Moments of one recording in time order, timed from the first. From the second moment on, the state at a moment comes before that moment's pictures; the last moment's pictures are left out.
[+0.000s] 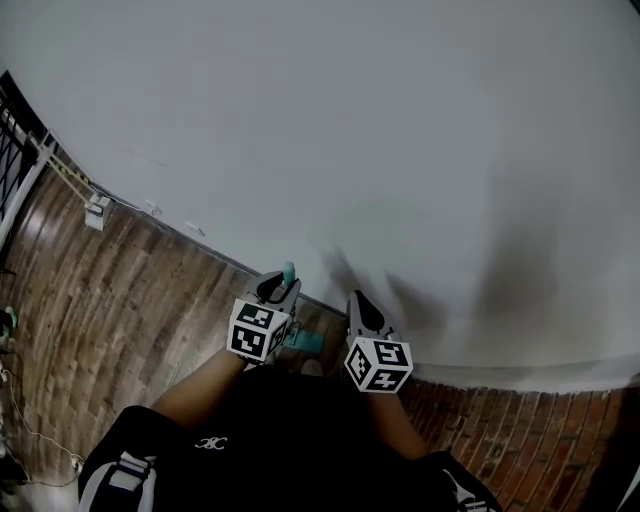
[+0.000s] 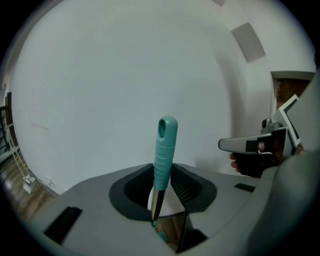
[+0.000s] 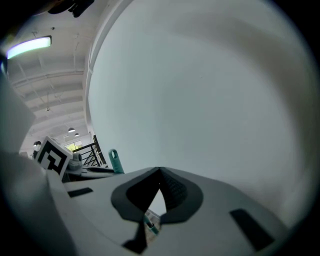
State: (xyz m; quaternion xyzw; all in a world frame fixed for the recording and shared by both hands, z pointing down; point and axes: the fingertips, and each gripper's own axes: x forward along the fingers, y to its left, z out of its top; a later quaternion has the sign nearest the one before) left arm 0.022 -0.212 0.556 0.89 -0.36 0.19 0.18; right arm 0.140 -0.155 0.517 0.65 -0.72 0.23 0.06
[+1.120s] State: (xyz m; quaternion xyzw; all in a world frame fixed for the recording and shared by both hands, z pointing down) left arm 0.023 -0.213 0.560 0.90 -0.36 0.21 0.14; right arm 0.130 -0.168 0.515 0.64 -0.73 0.22 0.05
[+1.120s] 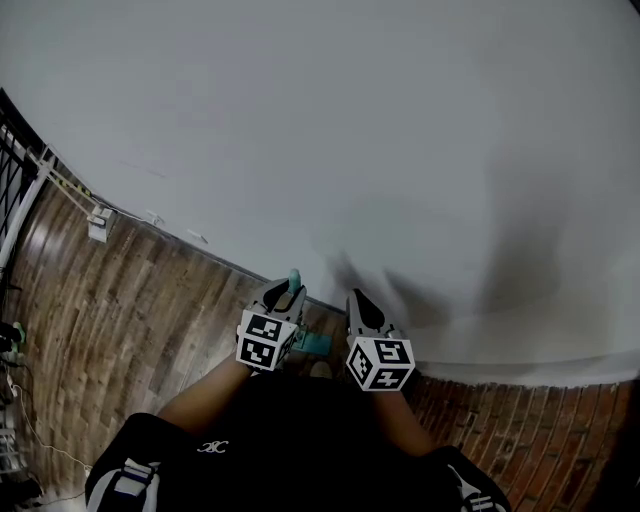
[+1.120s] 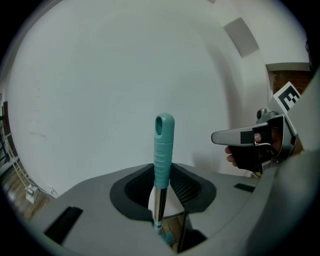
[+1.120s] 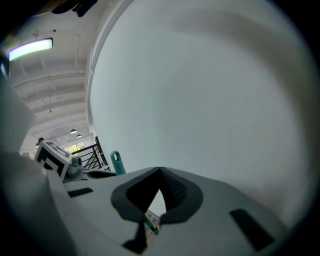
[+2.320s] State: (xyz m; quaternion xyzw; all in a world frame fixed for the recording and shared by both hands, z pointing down) left arm 0.129 -0.274 0.597 0.92 -0.28 0.25 0.12; right arm 0.223 -0.125 0.509 0.74 -0.63 0.22 0.04
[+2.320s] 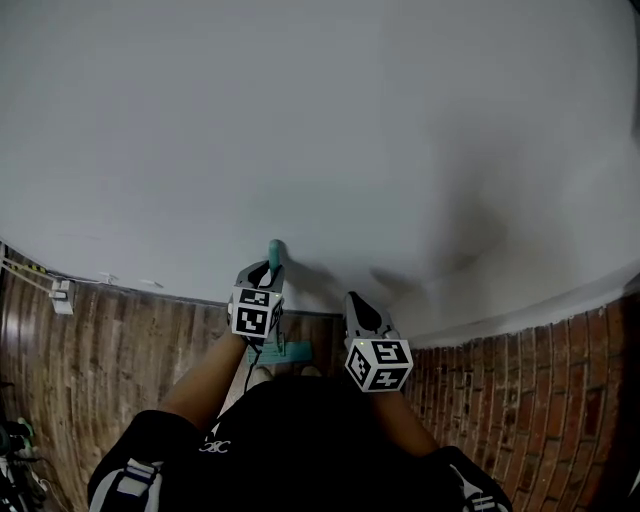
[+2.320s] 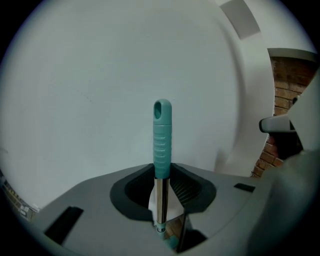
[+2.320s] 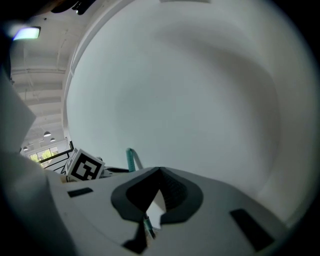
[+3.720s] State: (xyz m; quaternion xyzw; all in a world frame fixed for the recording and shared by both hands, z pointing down) left arm 0.031 -0.241 0.526 0.89 -0.37 0.20 0.17; right arm 0.147 -0.186 0.508 0.66 -0.72 0.20 0.06
